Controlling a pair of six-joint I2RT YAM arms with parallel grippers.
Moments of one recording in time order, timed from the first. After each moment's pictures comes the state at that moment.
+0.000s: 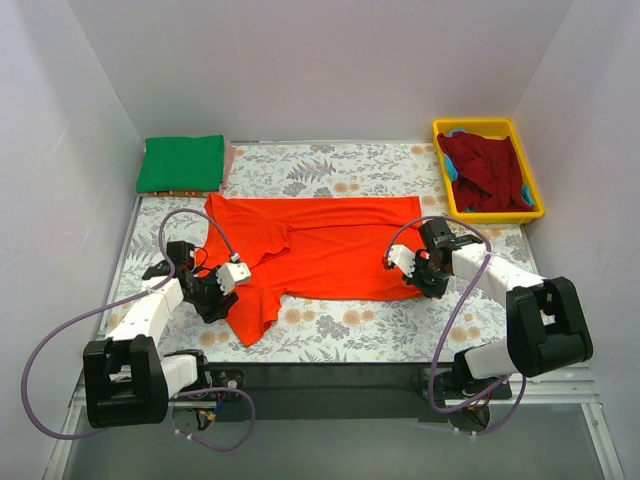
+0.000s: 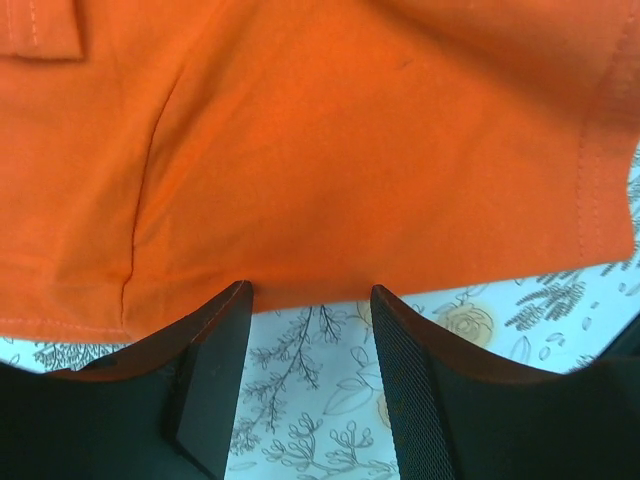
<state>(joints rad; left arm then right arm) 0.08 1.14 0.56 -0.76 0.48 1.08 0.31 1.39 0.74 -0.71 -0.17 -0.88</state>
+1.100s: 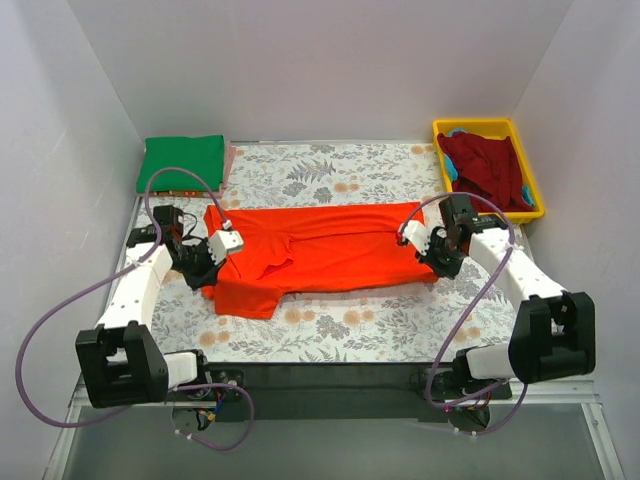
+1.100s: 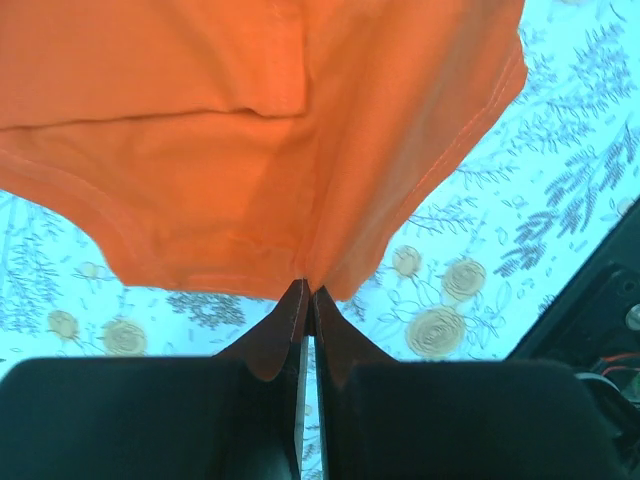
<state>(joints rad) 0.09 1.20 0.89 -1.04 0.48 1.12 0.20 1.31 0.90 -0.90 -0.20 -0.94</state>
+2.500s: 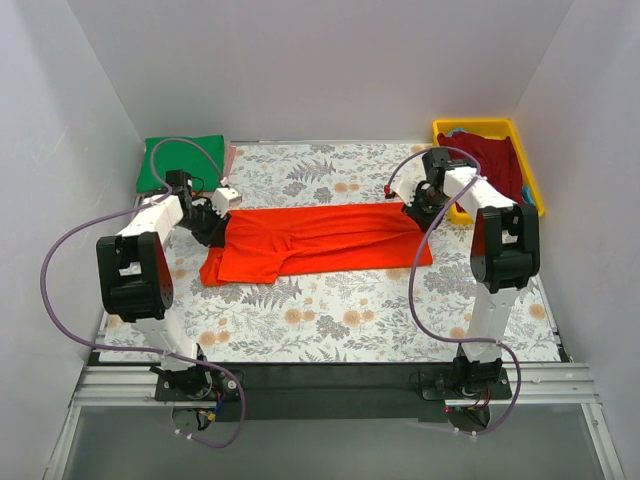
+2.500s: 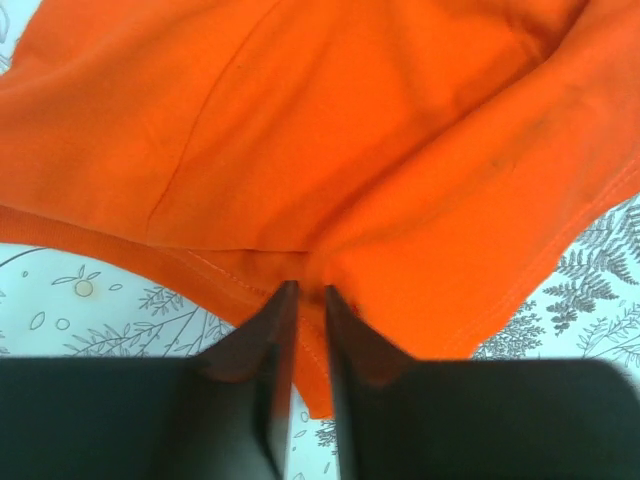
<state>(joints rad) 0.10 1.76 1.23 -0.77 0.51 0.86 0.15 1.98 1.53 -0.92 -0.20 -1.00</state>
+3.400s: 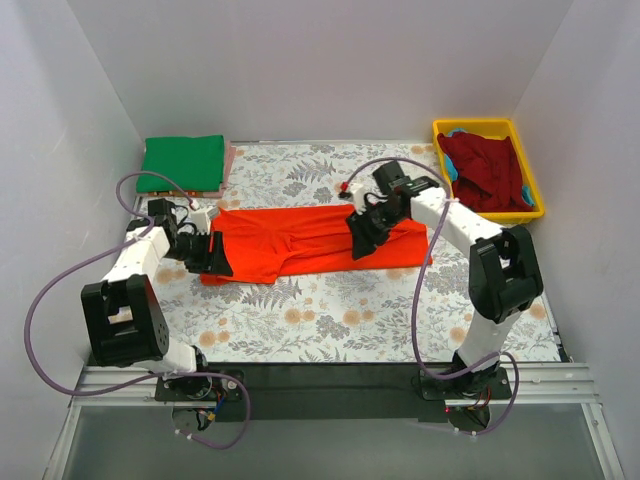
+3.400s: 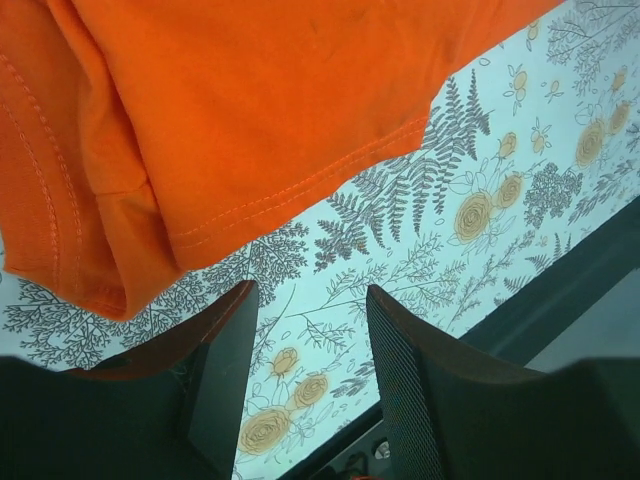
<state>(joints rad) 0.19 1.45 0.95 -0.85 0.65 0.34 0.44 1.78 1.38 -0.83 -0.62 -0.36</state>
